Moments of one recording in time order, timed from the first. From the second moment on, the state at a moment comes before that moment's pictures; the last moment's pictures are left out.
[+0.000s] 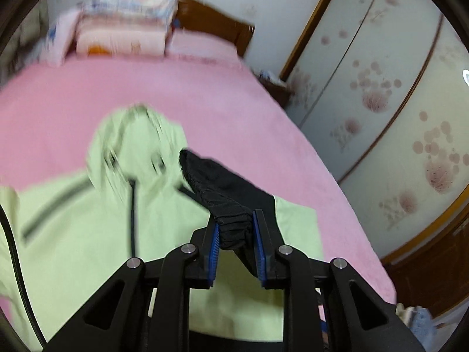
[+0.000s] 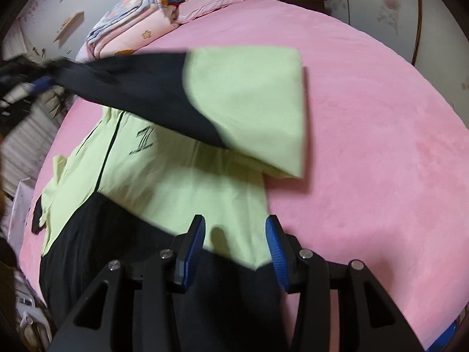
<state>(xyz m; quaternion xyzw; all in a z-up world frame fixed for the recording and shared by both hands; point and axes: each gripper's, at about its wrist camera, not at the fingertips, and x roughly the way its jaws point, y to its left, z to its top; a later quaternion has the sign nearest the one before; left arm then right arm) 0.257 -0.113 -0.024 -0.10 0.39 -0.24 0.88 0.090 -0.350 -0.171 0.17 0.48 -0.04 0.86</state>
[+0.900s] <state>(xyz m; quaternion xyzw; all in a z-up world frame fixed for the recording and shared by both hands) 0.300 0.045 -0.205 -0.05 0.50 -0.05 0.86 0.149 -0.312 -0.173 0.06 0.52 -0.05 0.85</state>
